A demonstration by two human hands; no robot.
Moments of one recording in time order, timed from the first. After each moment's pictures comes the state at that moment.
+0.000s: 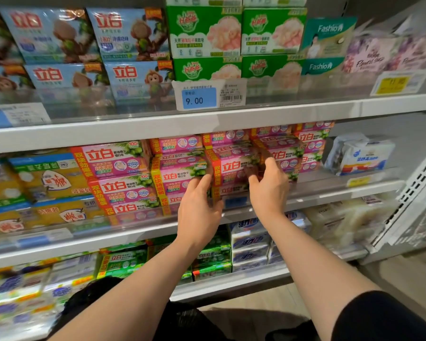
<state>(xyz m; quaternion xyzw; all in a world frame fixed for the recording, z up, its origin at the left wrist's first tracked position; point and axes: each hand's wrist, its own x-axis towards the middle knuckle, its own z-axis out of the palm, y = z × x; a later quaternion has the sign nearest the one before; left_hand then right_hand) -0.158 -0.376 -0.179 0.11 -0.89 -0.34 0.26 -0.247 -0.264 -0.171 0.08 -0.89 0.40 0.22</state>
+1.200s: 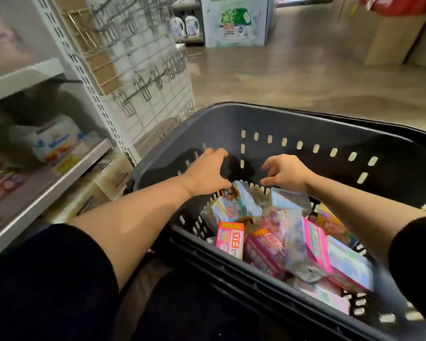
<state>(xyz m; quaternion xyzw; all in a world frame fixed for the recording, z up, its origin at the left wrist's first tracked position) -0.156 0.118 -0.178 -0.47 -0.86 -0.16 -0.13 -0.030 0.295 -0.212 -0.23 -0.94 0.25 0.03</state>
